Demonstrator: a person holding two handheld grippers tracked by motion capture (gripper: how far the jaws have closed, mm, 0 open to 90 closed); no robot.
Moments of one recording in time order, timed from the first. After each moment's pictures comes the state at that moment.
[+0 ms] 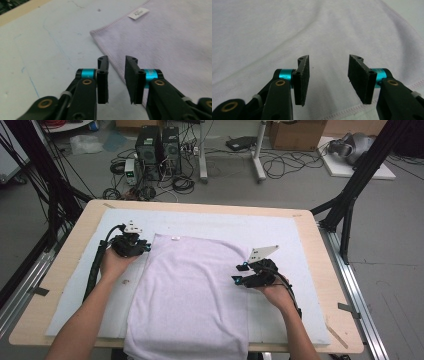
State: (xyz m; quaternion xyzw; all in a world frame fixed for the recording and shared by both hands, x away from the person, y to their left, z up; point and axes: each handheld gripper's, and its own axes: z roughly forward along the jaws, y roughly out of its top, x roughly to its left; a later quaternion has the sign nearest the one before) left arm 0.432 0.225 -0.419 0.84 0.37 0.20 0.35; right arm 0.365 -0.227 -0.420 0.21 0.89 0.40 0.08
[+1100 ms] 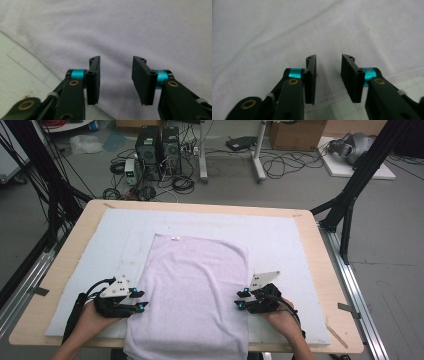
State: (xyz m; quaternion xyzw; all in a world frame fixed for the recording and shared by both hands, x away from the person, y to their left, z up) left arm 0.267 0.230 -0.437 0.89 0.22 0.12 0.39; right arm 0.299 -0.229 -0.441 0.19 0.91 0.37 0.06
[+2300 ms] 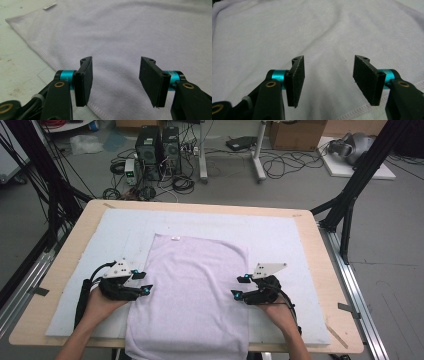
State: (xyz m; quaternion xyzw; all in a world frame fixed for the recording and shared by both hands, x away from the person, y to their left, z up) left arm 0.308 0.227 -0.426 0.84 0.27 0.14 0.44; right arm 0.316 -0.230 -0.430 0.23 0.86 0.45 0.07
